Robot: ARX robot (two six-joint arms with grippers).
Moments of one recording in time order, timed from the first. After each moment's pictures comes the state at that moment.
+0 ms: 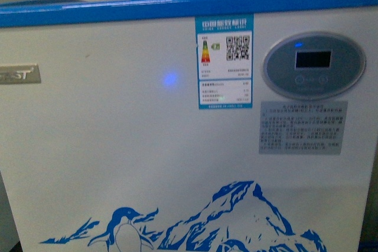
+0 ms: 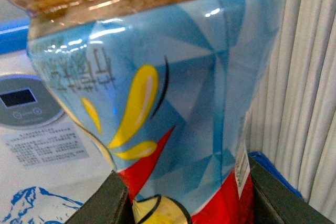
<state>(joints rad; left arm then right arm) 0.00 0.00 0.01 0.00 0.00 0.00 0.00 0.37 0.52 -0.14 0.28 0.17</state>
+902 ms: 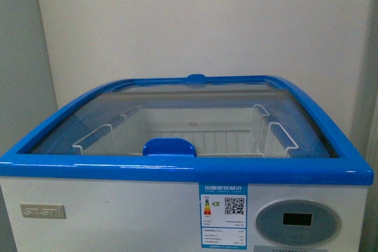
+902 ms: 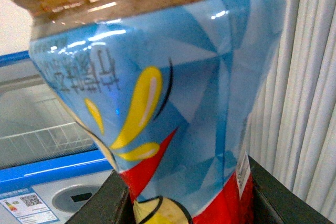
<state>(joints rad) 0.00 0.00 0.01 0.00 0.00 0.00 0.00 0.37 0.52 -0.14 0.28 0.17</state>
